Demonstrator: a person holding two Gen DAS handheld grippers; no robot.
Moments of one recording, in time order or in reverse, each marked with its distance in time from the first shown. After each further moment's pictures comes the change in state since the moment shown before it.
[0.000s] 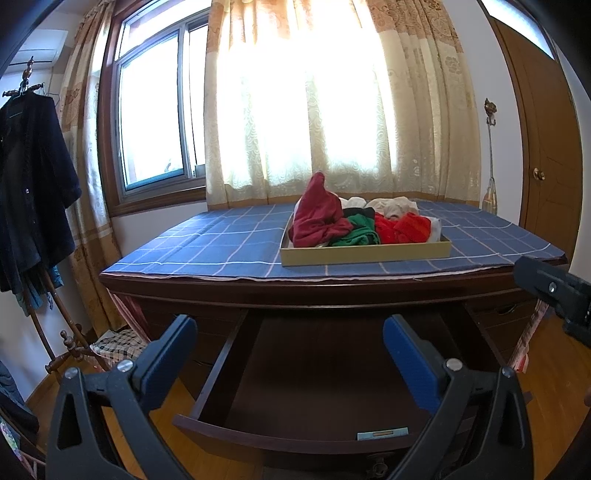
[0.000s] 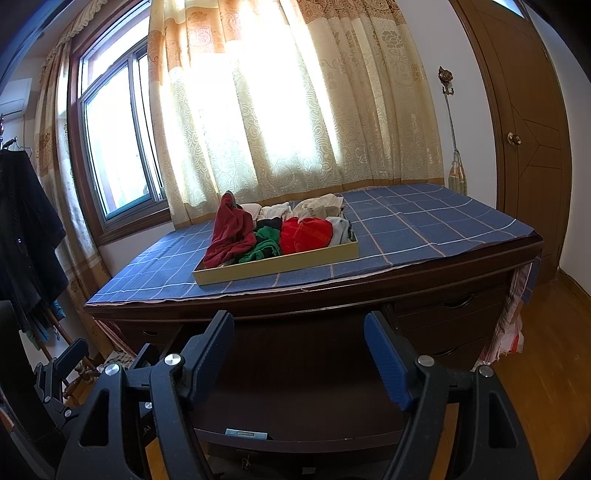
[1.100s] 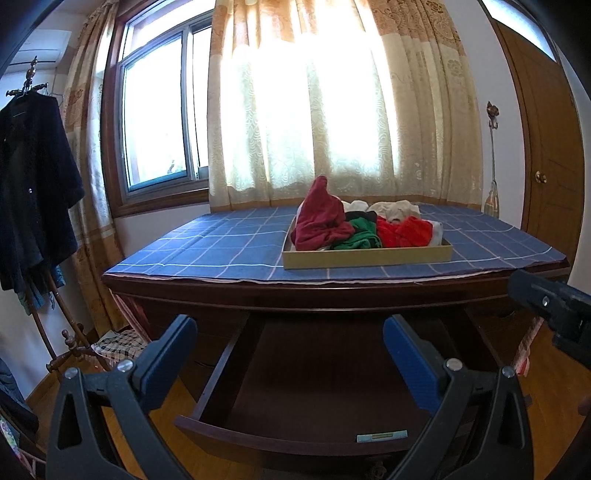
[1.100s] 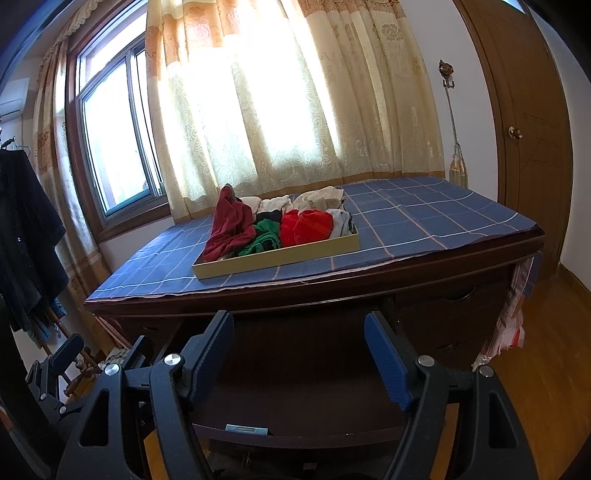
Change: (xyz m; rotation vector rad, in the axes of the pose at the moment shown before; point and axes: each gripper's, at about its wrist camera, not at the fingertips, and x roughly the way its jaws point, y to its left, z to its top) left arm -0.003 0.001 0.001 -0.007 -0.011 0.009; right arm 0.003 0.000 -0.002 0.009 0.026 0.002
